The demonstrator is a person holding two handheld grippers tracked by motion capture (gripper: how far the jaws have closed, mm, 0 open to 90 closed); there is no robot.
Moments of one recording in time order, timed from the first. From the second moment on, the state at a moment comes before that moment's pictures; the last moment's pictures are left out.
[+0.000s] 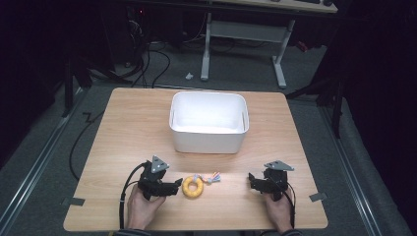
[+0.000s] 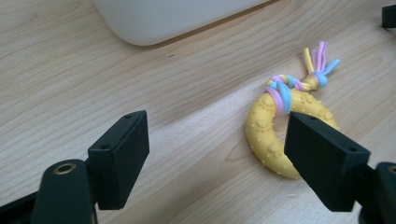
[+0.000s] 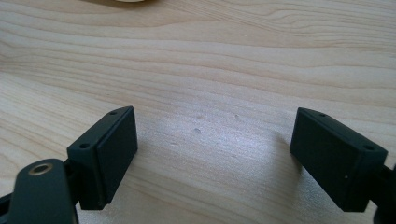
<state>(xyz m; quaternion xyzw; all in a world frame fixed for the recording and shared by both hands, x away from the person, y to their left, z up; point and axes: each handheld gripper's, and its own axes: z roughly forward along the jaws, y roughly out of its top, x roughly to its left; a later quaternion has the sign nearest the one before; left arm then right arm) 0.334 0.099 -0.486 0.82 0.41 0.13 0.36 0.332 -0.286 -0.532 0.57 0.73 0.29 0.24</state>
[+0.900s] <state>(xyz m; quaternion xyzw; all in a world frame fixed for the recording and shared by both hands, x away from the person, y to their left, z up) 0.343 0.062 -0.499 0.86 0.39 0.09 0.32 0.331 -0.285 -0.532 0.56 0.73 0.30 0.24</state>
